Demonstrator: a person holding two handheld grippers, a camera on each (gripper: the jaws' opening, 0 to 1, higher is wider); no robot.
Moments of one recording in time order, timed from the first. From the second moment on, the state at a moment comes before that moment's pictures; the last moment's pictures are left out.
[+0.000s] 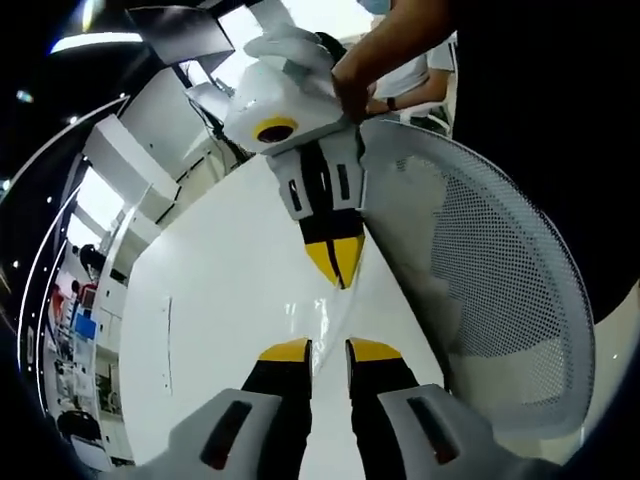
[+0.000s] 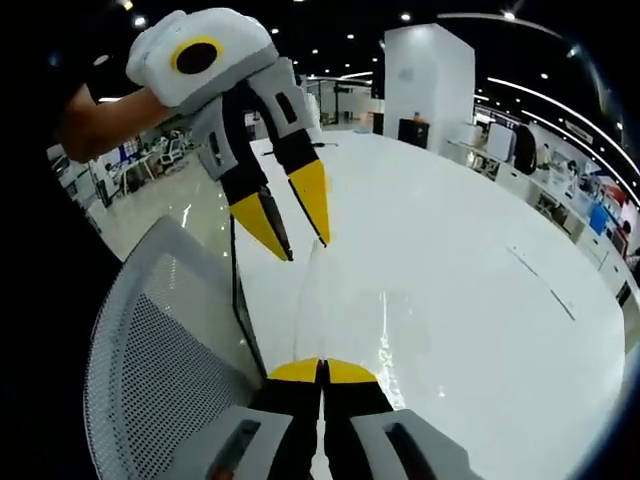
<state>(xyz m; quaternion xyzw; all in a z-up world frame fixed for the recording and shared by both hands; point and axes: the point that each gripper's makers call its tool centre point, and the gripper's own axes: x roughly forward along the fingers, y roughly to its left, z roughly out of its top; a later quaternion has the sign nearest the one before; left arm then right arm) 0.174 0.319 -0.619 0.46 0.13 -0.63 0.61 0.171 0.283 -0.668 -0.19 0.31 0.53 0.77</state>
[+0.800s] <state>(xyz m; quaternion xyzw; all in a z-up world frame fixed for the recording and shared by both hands) 0.156 0.293 -0.642 0.51 0.10 -0.65 0.56 0.173 0.283 -0.661 -0.17 0.32 0.52 0.77</state>
